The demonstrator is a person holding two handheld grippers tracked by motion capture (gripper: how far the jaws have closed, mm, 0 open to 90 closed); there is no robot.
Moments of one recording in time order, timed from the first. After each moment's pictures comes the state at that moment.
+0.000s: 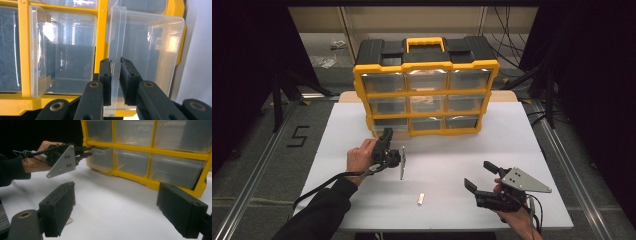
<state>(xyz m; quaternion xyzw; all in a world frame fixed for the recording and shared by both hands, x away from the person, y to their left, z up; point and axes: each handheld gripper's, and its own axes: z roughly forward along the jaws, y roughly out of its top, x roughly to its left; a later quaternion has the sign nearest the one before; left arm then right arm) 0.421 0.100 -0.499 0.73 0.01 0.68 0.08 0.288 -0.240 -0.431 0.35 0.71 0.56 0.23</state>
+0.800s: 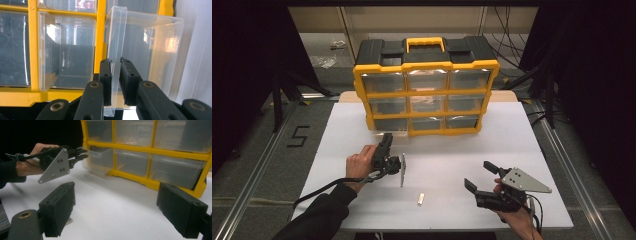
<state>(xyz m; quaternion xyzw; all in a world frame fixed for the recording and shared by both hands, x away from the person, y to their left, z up) 0.400 0.098 -0.503 0.73 0.00 0.68 0.07 0.287 -0.240 -0.431 0.35 0.71 0.56 0.24</state>
